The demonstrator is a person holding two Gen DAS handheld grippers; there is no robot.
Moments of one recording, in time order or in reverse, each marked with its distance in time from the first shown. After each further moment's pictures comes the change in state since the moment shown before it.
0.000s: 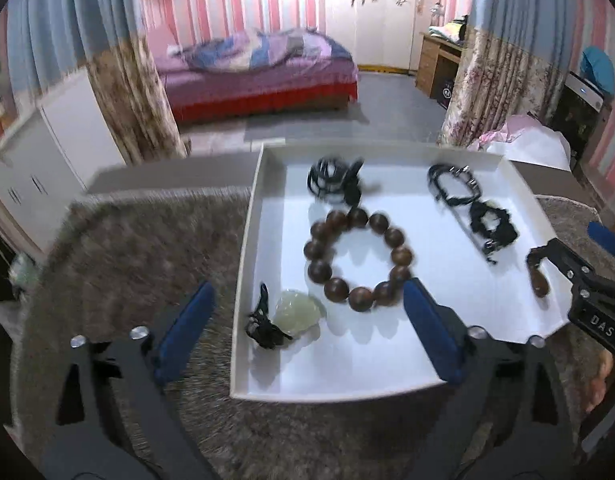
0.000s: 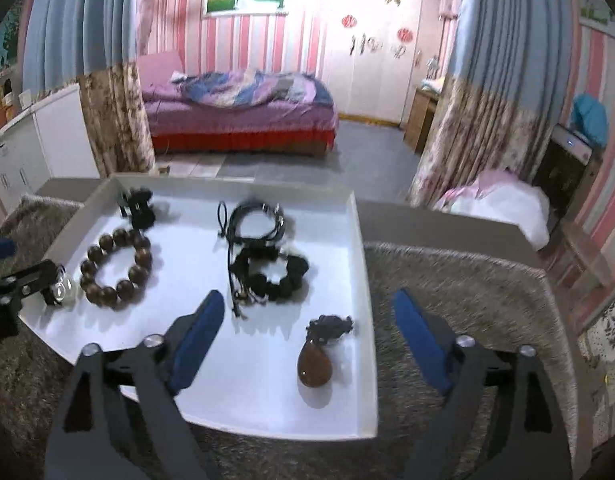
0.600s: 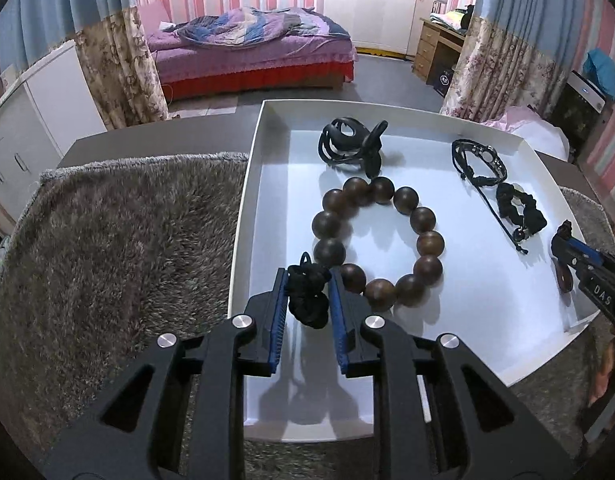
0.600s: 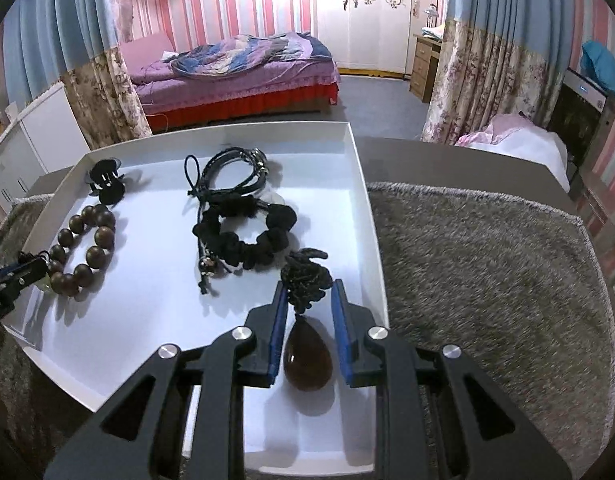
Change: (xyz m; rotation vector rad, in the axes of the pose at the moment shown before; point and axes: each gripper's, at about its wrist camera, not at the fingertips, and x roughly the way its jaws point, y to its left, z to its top) left arm 0.063 0.021 -0.012 -0.056 0.088 -0.070; right arm 0.068 -0.022 -0.022 0.097 0.174 0.068
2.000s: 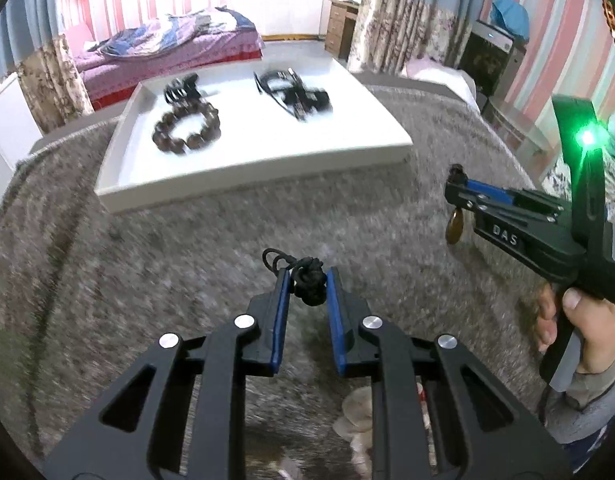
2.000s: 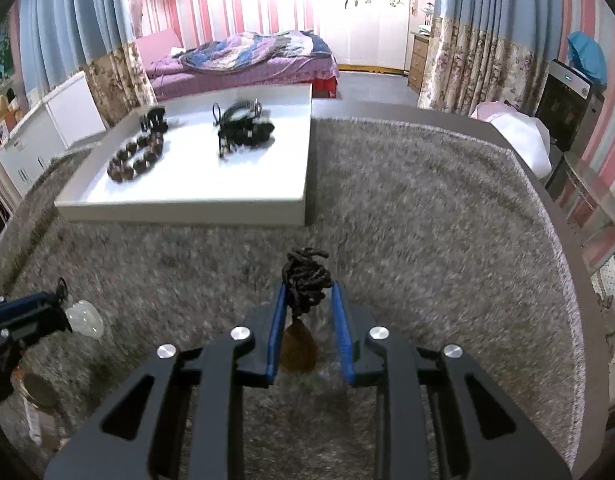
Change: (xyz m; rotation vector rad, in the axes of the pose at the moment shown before) left arm -0.135 -0.113 -0.131 0.188 0.028 -0.210; right arm -0.122 -0.045 -0.102 -0.001 0.004 0.027
